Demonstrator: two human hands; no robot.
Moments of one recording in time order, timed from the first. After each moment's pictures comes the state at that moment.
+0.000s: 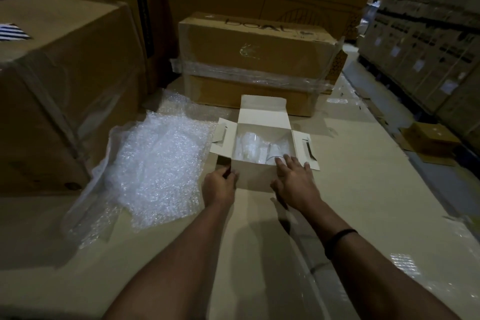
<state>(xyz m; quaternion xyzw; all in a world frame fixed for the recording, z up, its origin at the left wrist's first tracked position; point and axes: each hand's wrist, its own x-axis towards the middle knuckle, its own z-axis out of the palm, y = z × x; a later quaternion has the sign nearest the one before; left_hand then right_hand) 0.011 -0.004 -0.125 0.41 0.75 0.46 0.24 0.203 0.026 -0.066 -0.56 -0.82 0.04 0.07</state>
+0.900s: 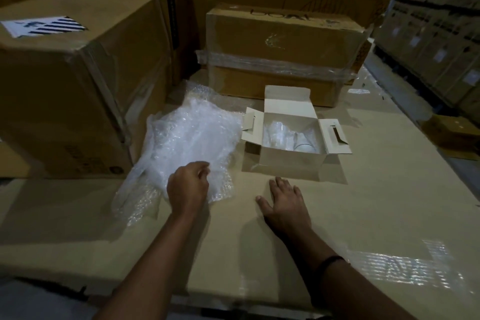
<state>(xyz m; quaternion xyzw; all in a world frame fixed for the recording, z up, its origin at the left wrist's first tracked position) -0.101 -0.108 -0.083 0.47 0.79 0.40 0.01 0.125 -0.065 -0.130 -0.59 -0.79 0.12 0.09</state>
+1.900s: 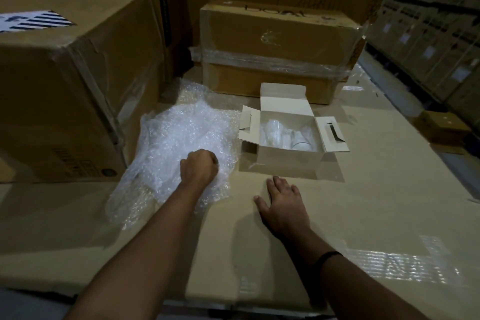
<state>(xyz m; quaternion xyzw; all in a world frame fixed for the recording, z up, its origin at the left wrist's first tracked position) -0.112 -0.035 -0.086 0.56 0.81 0.16 0.07 0.121 -0.063 -0.137 -0.59 -0.80 0.05 0.07</state>
